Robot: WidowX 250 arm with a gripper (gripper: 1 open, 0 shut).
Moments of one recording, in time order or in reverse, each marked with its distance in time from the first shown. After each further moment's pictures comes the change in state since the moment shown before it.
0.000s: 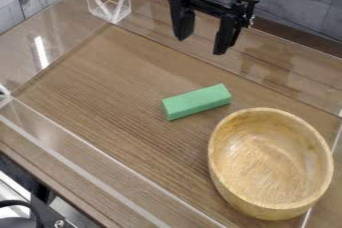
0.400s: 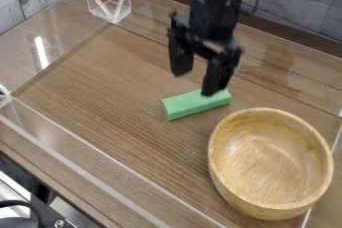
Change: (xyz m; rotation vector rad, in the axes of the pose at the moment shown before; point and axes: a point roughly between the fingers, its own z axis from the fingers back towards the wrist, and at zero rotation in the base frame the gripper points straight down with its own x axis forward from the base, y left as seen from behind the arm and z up) arm -0.023 -0.011 -0.044 -0.011 0.058 -0.297
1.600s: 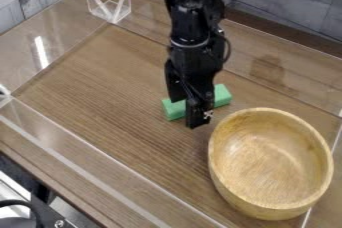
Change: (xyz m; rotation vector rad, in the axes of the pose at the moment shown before) arm -0.002 0.013 -0.042 0.051 -0.152 -0.251
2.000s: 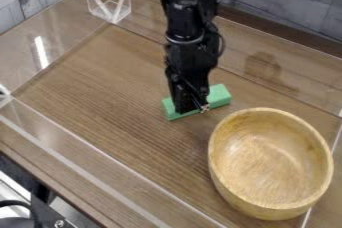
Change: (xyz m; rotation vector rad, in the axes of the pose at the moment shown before) arm 0.003 0.012 -0.007 -0.013 0.001 -0.020
